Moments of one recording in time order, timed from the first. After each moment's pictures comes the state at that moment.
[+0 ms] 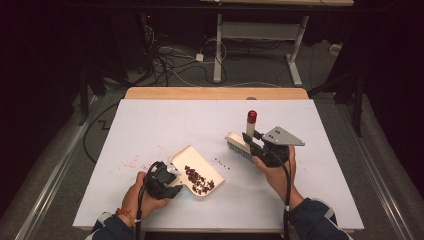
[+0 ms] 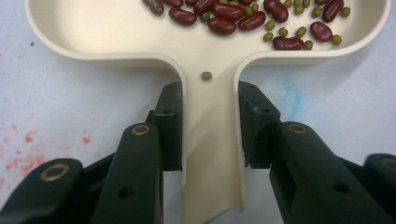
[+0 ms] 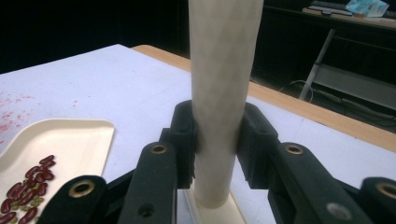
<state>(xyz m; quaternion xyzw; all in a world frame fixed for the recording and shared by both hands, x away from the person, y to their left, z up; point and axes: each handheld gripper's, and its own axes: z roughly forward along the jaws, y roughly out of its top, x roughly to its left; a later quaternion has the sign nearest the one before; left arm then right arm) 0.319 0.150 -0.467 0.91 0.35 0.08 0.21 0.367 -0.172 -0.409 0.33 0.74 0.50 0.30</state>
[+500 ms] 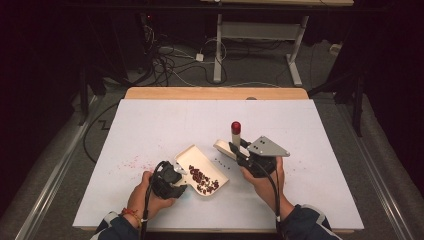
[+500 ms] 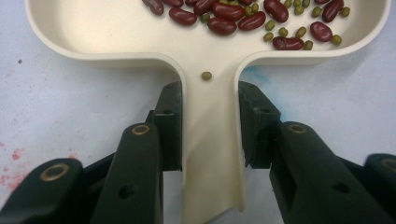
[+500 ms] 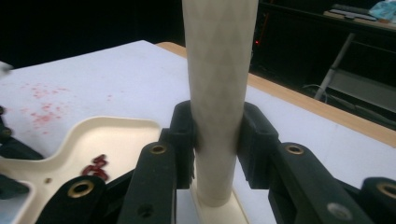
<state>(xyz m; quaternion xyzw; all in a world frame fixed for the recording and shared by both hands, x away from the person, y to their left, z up) 0.319 0.134 -0.464 0.91 0.35 0.09 0.20 0.341 -0.137 -0.412 0.31 0.76 0.49 0.30</state>
